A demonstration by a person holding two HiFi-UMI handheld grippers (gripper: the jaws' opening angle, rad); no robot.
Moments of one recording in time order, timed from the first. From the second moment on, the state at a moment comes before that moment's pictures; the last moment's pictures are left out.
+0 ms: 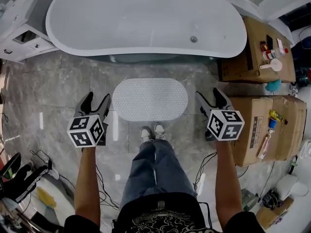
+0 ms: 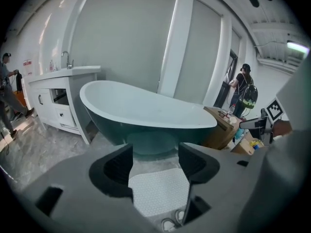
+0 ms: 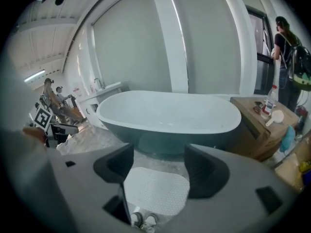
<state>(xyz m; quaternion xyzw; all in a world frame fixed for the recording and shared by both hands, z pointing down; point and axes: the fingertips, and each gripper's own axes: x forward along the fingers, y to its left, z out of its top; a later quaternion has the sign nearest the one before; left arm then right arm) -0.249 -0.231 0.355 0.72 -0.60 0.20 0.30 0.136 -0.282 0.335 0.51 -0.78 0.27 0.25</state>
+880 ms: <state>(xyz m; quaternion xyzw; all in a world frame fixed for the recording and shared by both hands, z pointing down) -0.227 -0.192 0.574 0.67 -0.59 0.22 0.39 0.161 -0.252 0.577 0.44 -0.78 0.35 0.30</state>
